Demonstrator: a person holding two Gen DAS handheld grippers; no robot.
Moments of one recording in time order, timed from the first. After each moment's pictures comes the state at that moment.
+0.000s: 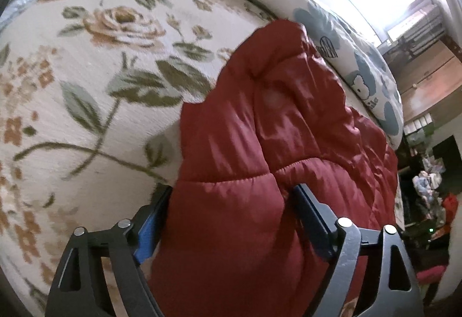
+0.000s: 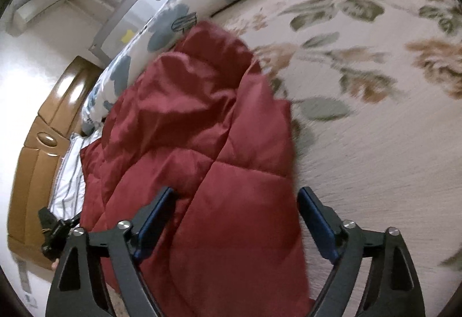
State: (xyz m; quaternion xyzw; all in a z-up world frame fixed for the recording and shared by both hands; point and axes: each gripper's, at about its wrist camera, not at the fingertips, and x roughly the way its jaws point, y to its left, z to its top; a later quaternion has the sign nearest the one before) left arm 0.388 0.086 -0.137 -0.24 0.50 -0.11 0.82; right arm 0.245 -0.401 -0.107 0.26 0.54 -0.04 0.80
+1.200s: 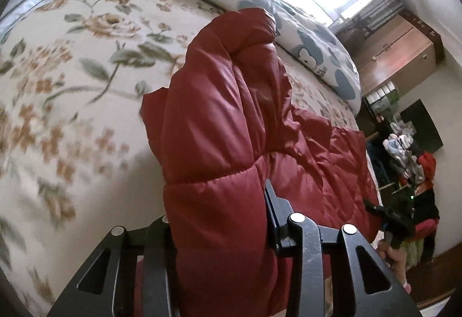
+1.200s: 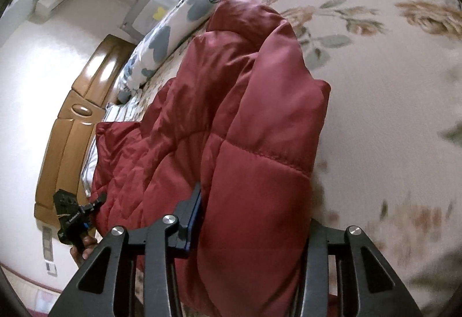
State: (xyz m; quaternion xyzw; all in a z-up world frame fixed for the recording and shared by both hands) left arm 0.235 0.120 -0.085 -0.22 0.48 -0.21 0.82; right arm 0.133 -0.361 -0.050 0.29 0.56 0.04 0.77
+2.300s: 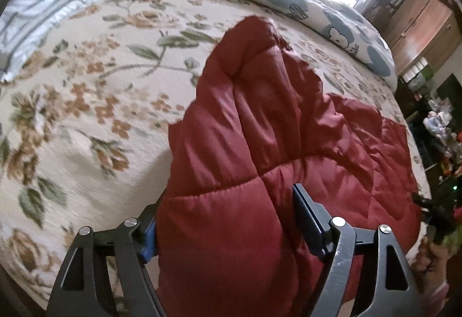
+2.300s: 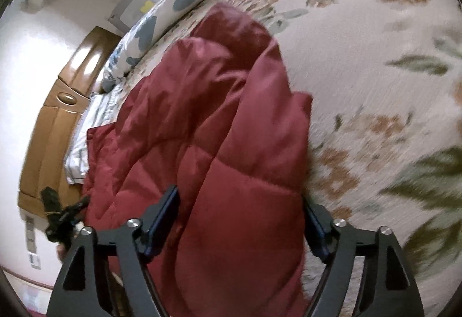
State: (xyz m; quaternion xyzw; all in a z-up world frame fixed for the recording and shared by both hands) left arm 0.158 0.106 -0.054 -0.12 0.49 -0.11 0.86; right arm 0.088 -0.360 -0.048 0.24 0.57 -0.01 0.78
